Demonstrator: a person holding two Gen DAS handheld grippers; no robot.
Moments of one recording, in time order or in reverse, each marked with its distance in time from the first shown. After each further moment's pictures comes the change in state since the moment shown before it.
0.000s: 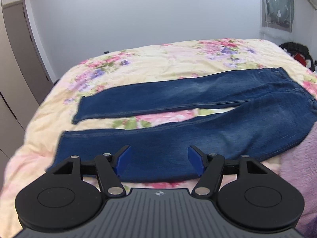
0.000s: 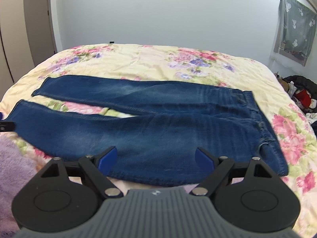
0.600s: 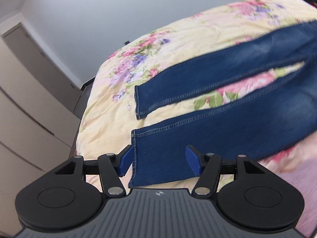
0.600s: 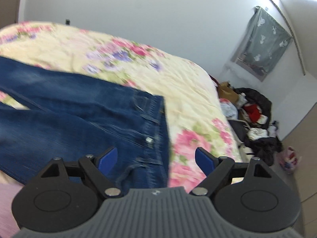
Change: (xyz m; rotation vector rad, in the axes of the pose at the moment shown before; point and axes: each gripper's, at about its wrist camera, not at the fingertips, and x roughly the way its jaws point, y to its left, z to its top) left arm 0.060 0.140 -0.005 0.257 0.130 0.185; right arm 0.048 -0.220 0.043 -0.194 0.137 -0.363
